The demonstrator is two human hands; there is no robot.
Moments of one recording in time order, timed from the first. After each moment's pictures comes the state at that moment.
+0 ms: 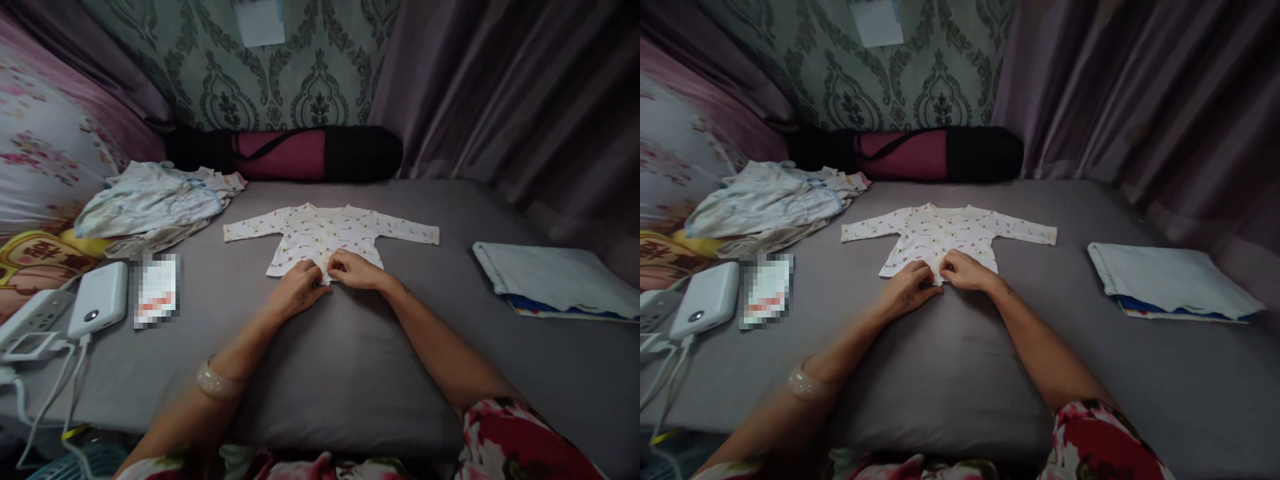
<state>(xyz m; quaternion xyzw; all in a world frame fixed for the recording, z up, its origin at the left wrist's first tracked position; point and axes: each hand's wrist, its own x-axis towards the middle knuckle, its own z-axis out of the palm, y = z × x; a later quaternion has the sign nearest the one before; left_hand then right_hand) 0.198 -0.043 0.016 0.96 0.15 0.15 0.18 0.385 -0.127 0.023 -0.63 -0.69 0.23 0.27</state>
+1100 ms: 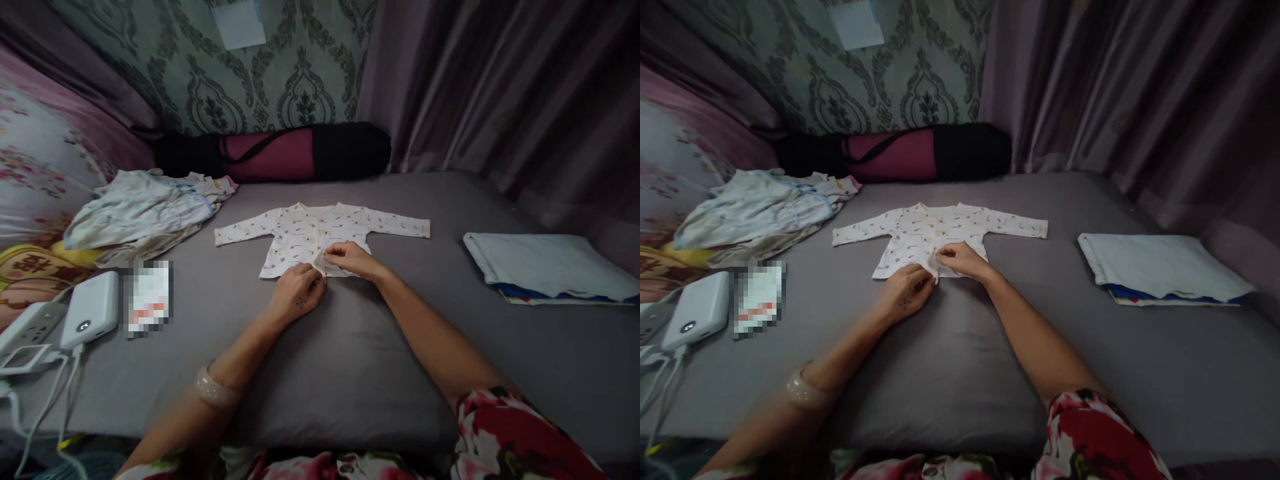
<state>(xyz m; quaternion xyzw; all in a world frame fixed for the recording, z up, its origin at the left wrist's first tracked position) 0.207 -0.065 0.022 0.96 0.16 0.17 0.13 0.393 -0.125 0.019 -0.64 -0.48 0.40 0.45</state>
